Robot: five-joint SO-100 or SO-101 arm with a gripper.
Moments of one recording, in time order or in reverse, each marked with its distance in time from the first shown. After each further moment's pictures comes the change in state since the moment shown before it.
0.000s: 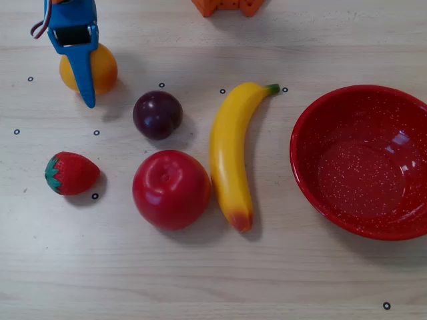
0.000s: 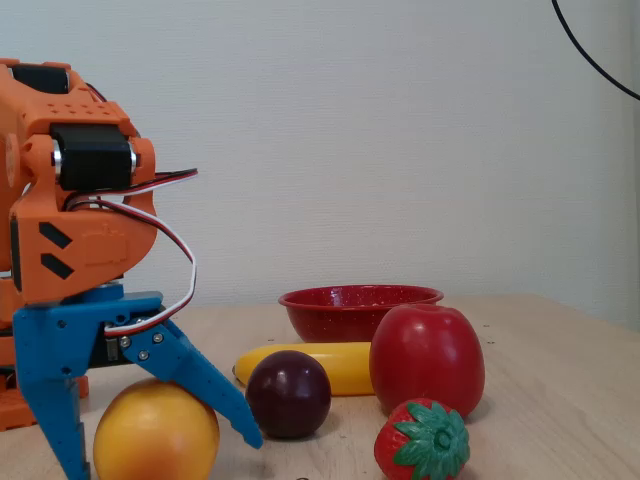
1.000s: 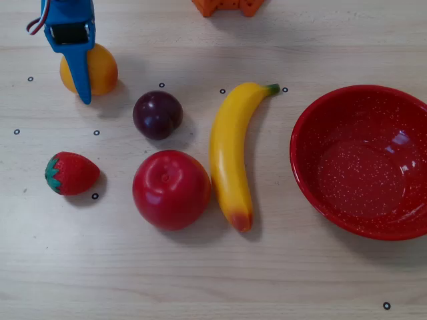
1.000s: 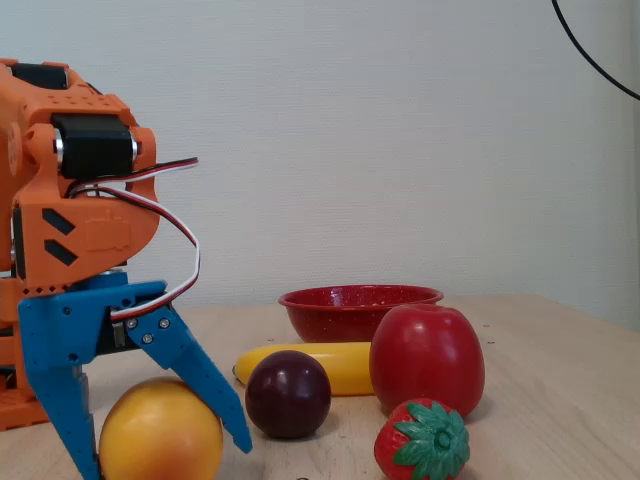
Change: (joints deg) arm 0.3 0.6 0.1 -0.4 -0.3
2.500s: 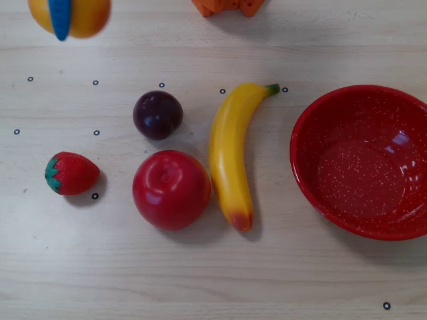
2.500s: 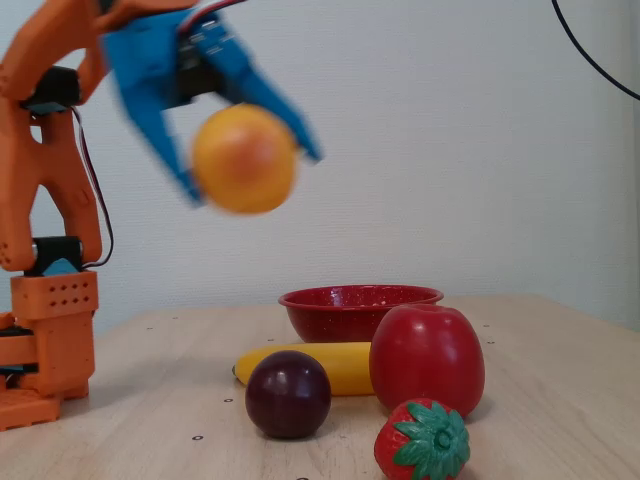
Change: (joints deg) arm 19.9 14.2 -44.6 42.0 -23.0
